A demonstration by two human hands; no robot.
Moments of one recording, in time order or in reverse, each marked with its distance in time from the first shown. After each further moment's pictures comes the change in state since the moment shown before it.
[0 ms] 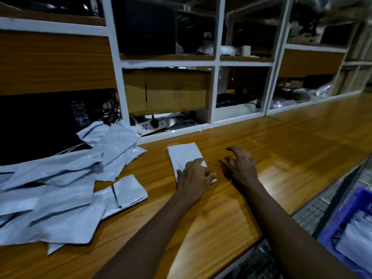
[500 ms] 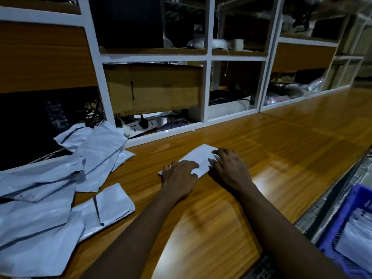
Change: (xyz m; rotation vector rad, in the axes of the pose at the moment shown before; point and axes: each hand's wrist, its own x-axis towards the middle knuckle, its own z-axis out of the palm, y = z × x) left_hand 0.035 -0.028 -0.002 0.136 -0.099 -0.030; right_hand 0.001 -0.013 0.005 -0.083 -0.102 -0.122
